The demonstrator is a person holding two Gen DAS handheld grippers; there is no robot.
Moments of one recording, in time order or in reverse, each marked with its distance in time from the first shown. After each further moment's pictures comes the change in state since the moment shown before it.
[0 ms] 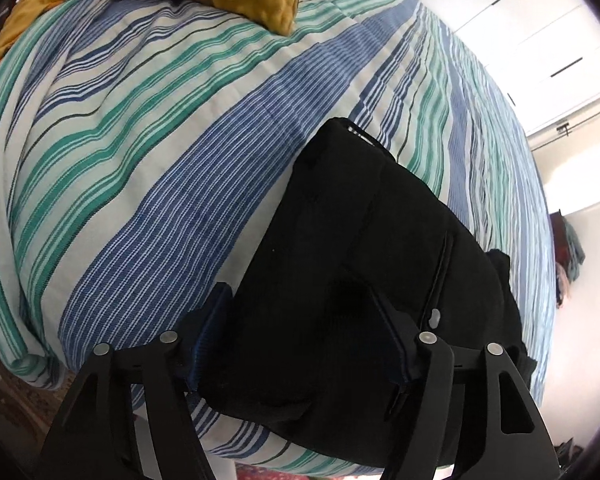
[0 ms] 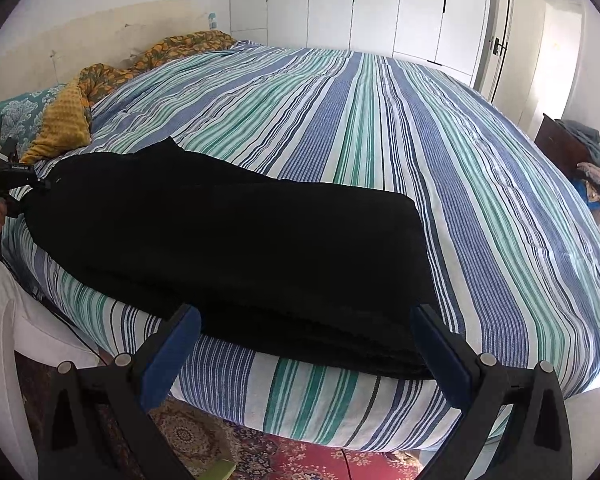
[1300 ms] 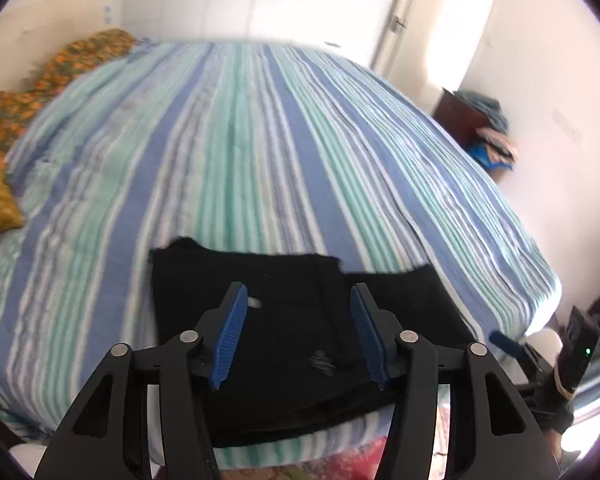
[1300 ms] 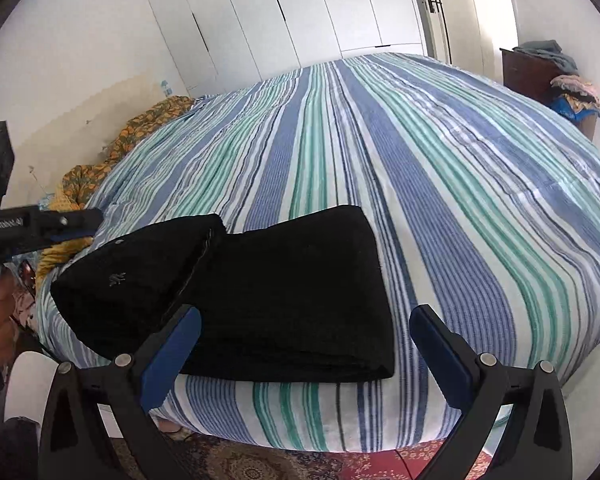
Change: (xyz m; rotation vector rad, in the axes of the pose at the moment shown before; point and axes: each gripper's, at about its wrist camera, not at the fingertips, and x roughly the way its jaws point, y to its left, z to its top) left arm -0.088 -0.306 -0.131 0.643 -0.234 -0.107; right arm -0.020 -0.071 0.001 0.343 -0.088 0.134
